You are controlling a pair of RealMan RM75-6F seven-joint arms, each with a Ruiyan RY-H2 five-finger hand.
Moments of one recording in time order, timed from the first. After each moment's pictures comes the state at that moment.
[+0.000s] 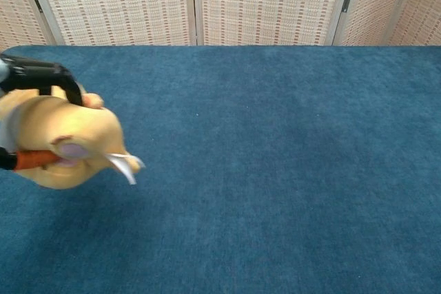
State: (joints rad) left arm -0.33 -1.45 0.06 -1.53 1.89 1.56 0.40; right arm 0.02 -1.12 -0.20 -1.31 -1.77 1.58 0.33
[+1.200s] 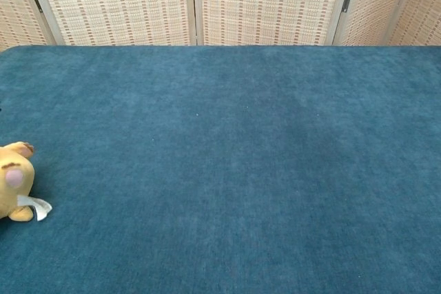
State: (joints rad) left arm -0.24 -1.26 0.17 -1.36 1.77 1.50 -0.16; right arm 0.04 -1.13 -0.19 -1.46 -1.83 1.53 0.19
